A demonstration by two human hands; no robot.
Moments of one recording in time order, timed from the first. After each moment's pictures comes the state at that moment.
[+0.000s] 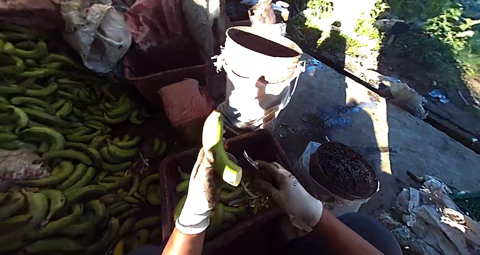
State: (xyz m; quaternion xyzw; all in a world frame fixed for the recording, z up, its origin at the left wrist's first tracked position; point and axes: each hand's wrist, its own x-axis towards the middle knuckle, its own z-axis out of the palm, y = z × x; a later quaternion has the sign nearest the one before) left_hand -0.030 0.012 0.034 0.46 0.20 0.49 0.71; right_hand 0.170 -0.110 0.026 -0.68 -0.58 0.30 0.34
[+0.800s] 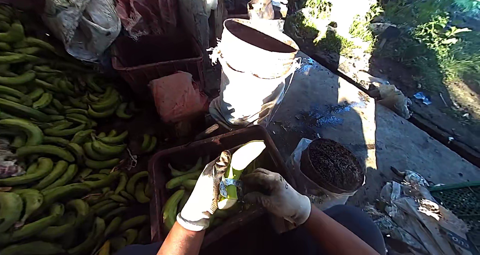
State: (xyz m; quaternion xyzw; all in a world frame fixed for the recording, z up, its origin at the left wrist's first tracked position) left_hand -0.021 -0.012 0.033 0.45 0.25 0.35 0.79; right_hand 0.168 -0.119 0.011 -0.51 -0.68 0.32 0.42
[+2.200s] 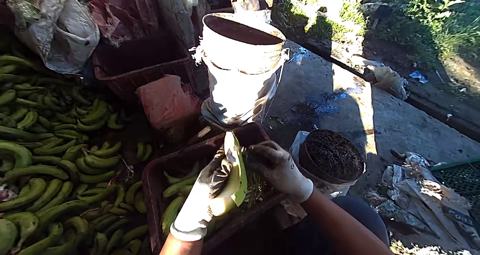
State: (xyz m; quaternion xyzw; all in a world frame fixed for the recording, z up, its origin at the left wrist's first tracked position) left_hand -0.009 -0.008 0.039 0.47 0.24 0.32 0.79; right_hand 0.196 -0.091 0.024 -0.62 -0.61 0.14 0.47
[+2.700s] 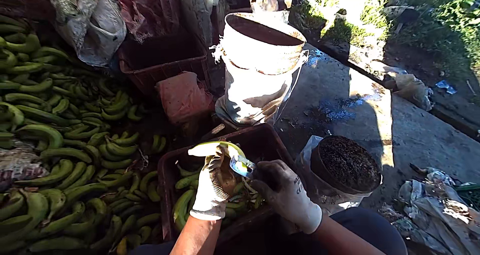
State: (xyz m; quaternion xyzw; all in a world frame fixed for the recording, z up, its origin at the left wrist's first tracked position) left_hand 0.006 0.010 0.011 0.20 0.27 0.51 0.80; right_hand 0.151 -0.117 0.015 -0.68 -0.58 0.14 0.42
